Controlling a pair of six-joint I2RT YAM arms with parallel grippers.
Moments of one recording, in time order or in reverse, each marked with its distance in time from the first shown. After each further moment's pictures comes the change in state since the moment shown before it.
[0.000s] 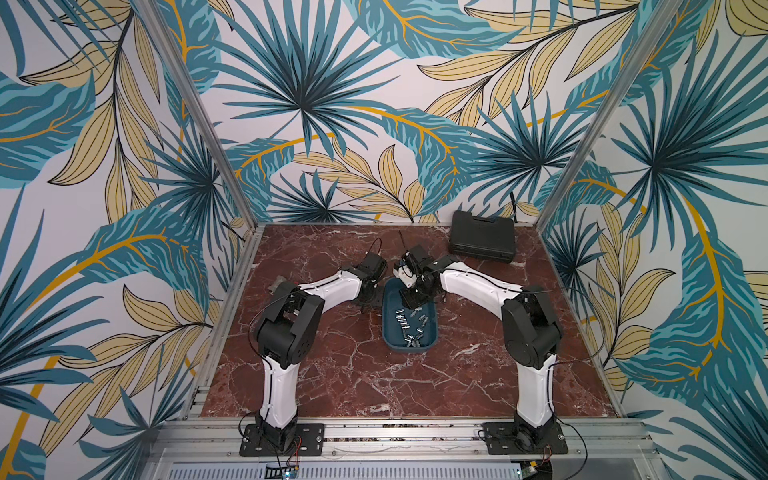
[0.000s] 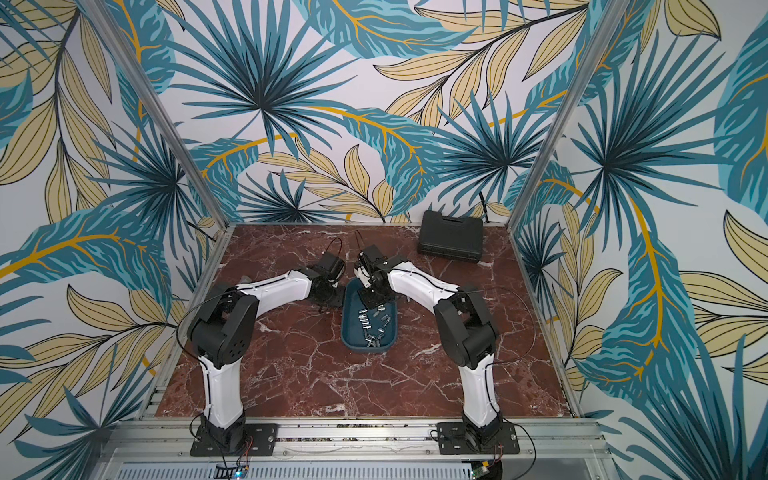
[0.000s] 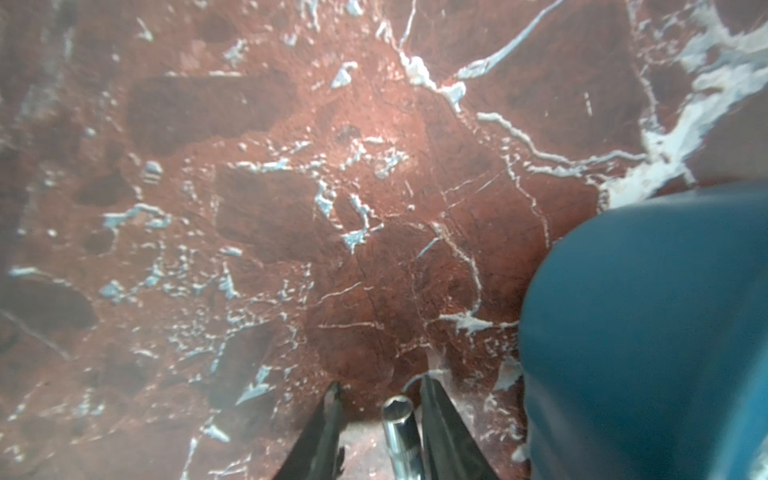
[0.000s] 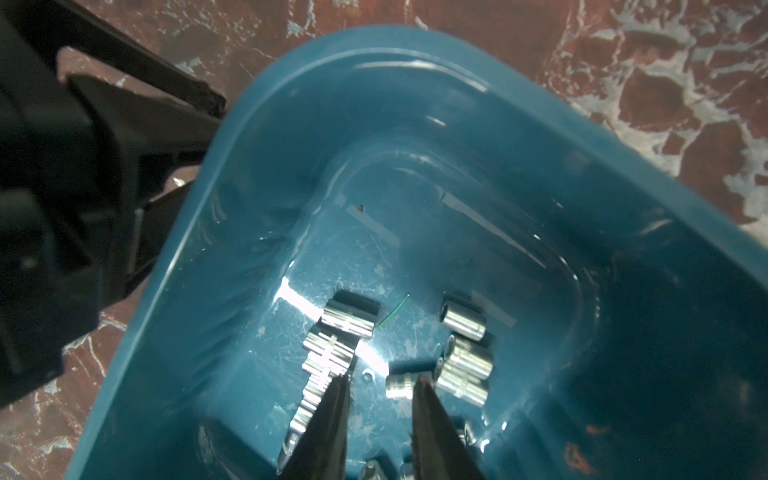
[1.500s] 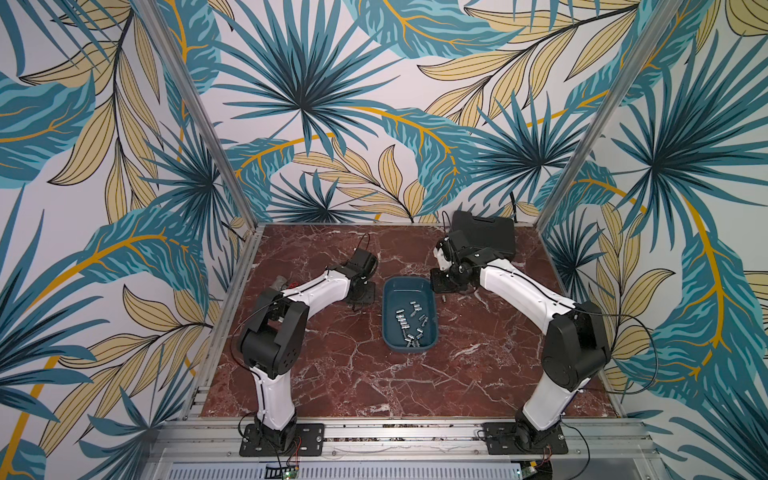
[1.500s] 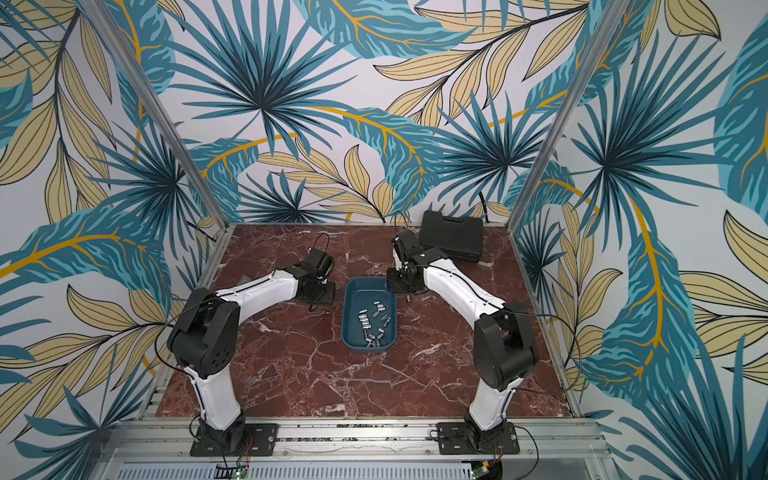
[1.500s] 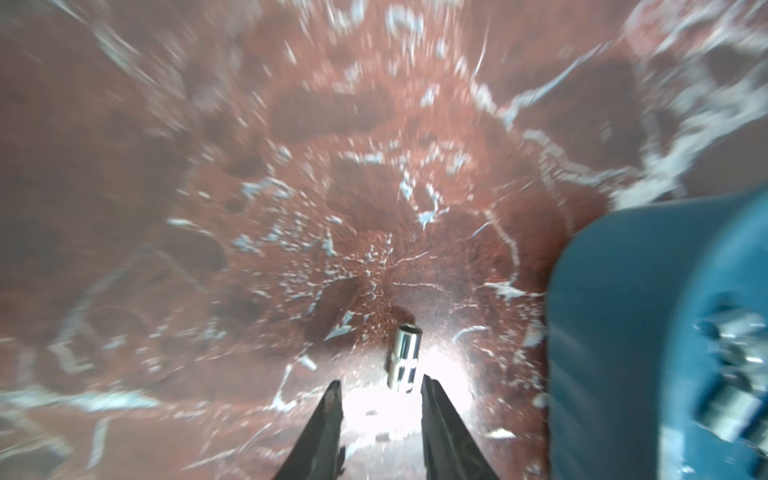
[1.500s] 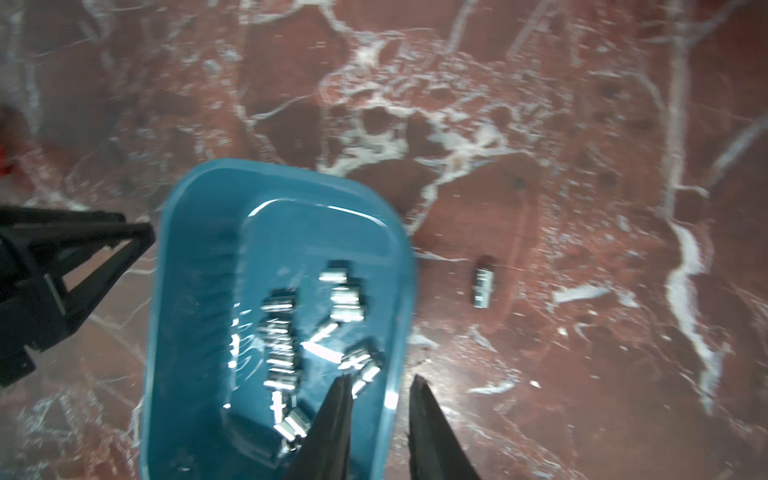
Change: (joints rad) left arm 0.051 -0.141 -0.058 -0.025 -0.013 -0.023; right arm -0.132 -0.258 -0.114 -0.006 0.053 0.264
